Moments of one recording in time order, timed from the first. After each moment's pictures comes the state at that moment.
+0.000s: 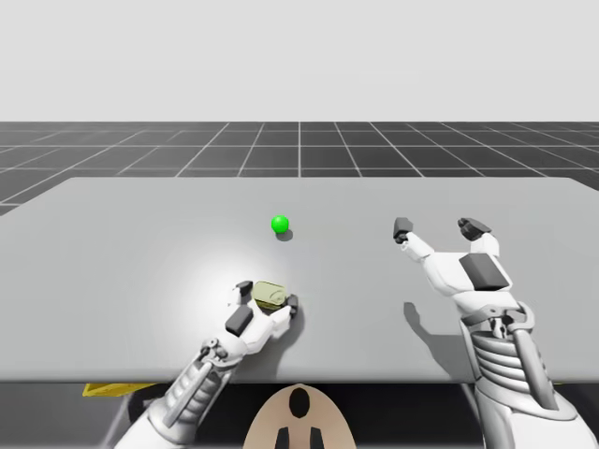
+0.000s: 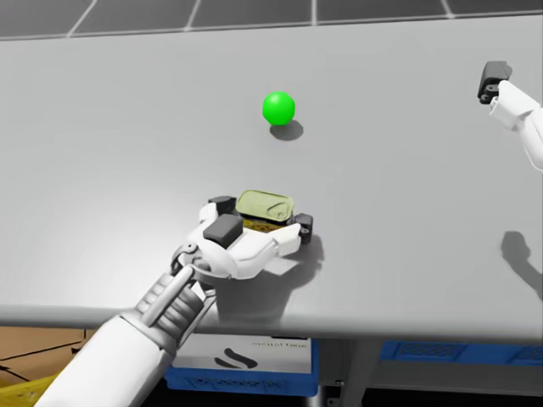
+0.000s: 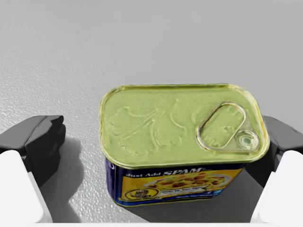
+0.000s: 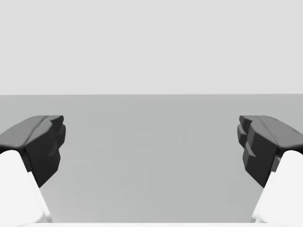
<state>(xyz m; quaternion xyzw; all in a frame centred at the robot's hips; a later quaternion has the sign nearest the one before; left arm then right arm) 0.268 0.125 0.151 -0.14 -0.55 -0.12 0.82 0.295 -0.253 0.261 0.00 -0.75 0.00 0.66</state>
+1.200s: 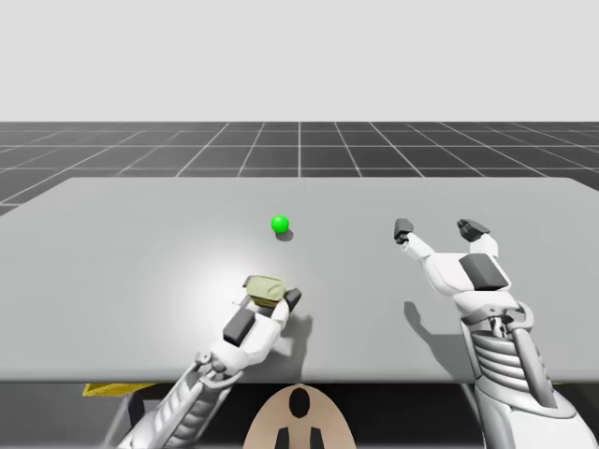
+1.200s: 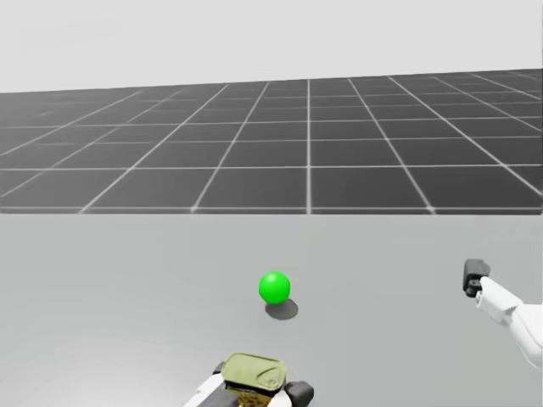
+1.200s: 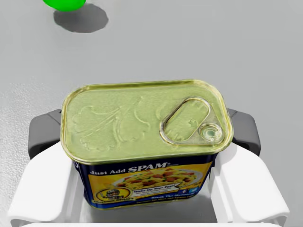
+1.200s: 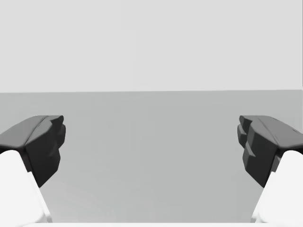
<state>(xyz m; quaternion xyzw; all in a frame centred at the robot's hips) 0.248 0.109 0.191 -0.14 -0.58 -0.12 0.80 0.297 -0.257 0.257 0.00 -0.75 -0.01 0.66</state>
